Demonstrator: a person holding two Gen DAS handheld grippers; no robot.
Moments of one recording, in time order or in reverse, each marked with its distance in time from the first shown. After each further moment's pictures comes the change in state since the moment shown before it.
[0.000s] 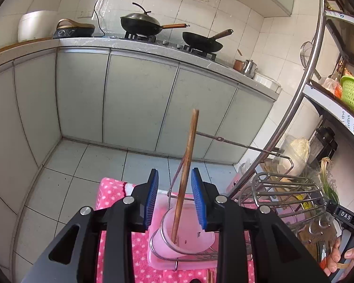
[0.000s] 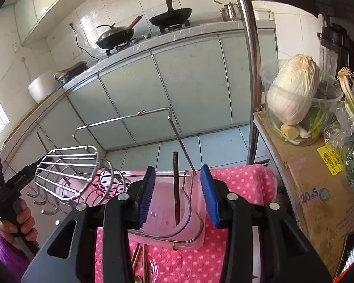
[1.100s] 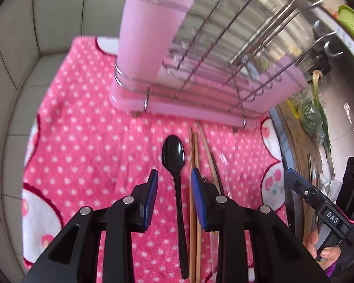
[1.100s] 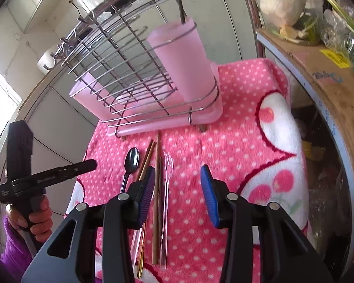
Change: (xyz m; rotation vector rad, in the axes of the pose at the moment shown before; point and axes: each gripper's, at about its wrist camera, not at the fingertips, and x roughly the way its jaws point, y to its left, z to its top) left arm 0.012 -0.014 -0.172 -0.028 0.603 -0.122; right arm -0.021 -0.008 -0.170 0.093 0.268 0.119
